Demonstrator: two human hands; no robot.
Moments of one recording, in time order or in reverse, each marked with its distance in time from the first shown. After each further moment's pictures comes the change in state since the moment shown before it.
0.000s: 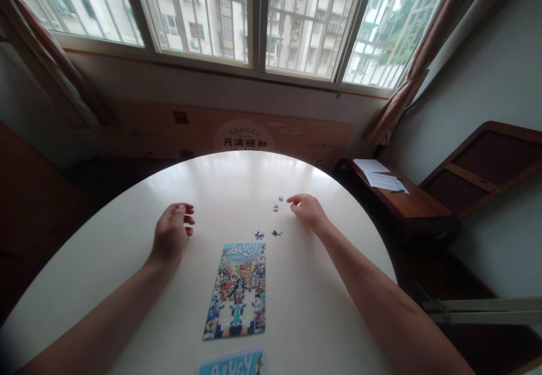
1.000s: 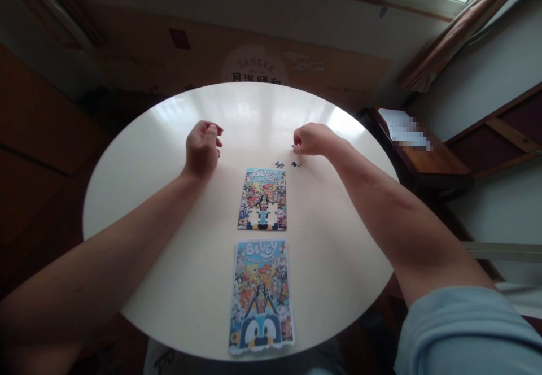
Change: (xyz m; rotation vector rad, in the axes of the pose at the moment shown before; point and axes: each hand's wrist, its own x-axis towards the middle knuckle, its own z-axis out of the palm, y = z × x) left_hand -0.011 0.000 0.013 0.093 -0.159 0.235; right_hand 0.013 -0.044 -0.006 -0.722 -0.322 -0.381
